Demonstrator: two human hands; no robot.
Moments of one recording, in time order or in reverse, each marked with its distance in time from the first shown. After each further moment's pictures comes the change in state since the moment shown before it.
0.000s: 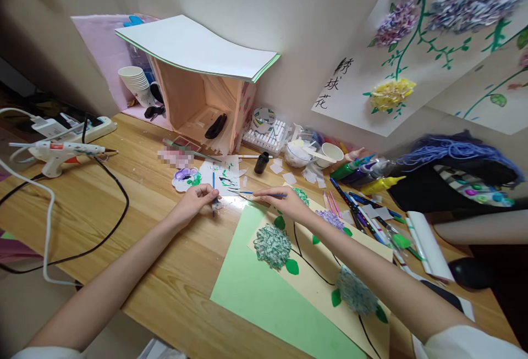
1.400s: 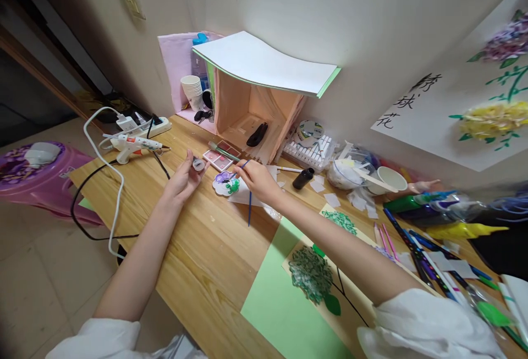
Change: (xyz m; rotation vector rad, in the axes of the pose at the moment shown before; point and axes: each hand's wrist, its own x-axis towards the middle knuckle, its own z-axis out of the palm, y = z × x) left_hand 0.004 0.043 -0.096 -0.641 0.486 0.205; right_hand 0.111 -0.093 0.089 -0.316 0.045 -0.550
